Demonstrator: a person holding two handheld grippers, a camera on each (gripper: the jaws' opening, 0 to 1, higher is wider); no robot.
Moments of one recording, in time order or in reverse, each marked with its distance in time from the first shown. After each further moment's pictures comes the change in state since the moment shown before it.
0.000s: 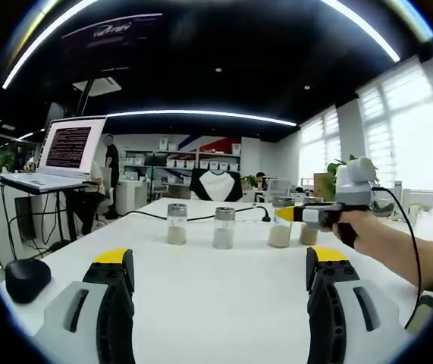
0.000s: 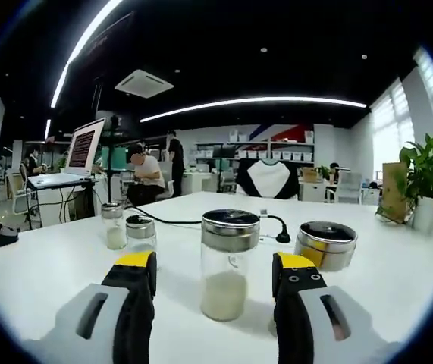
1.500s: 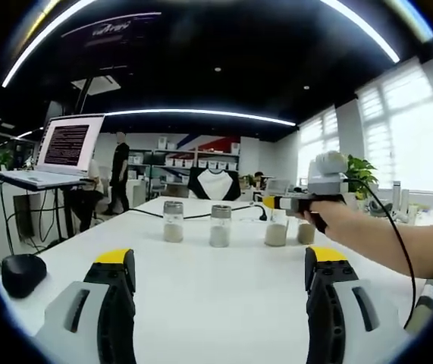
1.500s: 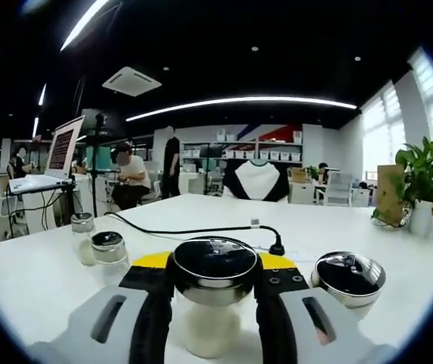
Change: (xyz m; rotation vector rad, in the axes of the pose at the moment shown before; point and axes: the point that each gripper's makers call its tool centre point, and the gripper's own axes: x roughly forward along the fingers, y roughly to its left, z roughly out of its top) left arm 0.000 -0.007 -0.004 -0.009 0.004 -0.010; right arm 0.043 -0.017 0.011 0.005 0.011 -0.074
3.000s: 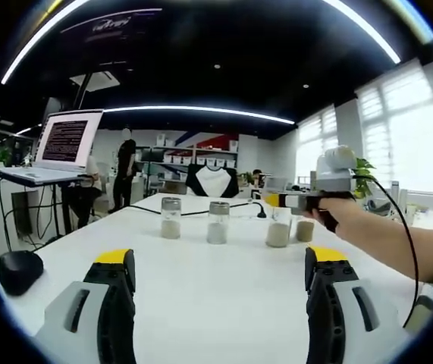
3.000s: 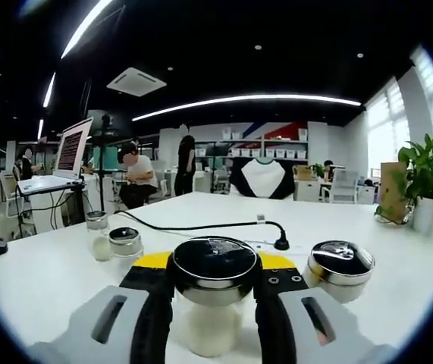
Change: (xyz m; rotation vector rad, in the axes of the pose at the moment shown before) left arm 0.002 -0.004 -0.005 -0.005 0.015 -0.014; right arm -0.029 0.013 -0.001 0.010 0.007 0.044
